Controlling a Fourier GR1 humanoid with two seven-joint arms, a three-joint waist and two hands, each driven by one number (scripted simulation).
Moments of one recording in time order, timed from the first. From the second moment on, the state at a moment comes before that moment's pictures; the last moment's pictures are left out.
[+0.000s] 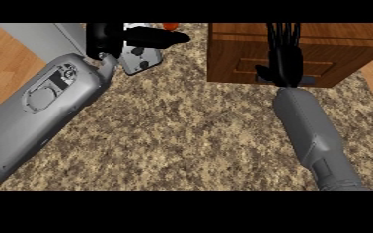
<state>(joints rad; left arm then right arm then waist) -1.00 0.50 -0.61 -1.22 0.51 0.78 0.29 -0.81 -0.16 -0.16 -0.54 1.19 -0.81 -0.11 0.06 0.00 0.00</state>
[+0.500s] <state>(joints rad) -0.90 0.51 -0.61 -1.30 0.48 0.77 0.26 -1.03 -0.21 -0.19 -0.32 1.22 -0.74 -0.09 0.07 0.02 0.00</state>
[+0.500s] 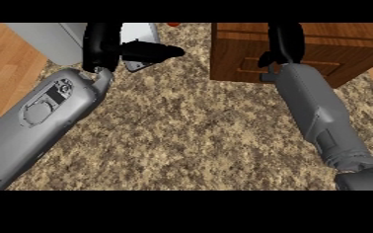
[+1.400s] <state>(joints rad) -0.78 0.53 -0.58 -1.38 0.46 0.75 0.22 -1.11 -0.20 -0.40 -0.27 0.99 -0.63 -0.37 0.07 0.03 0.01</state>
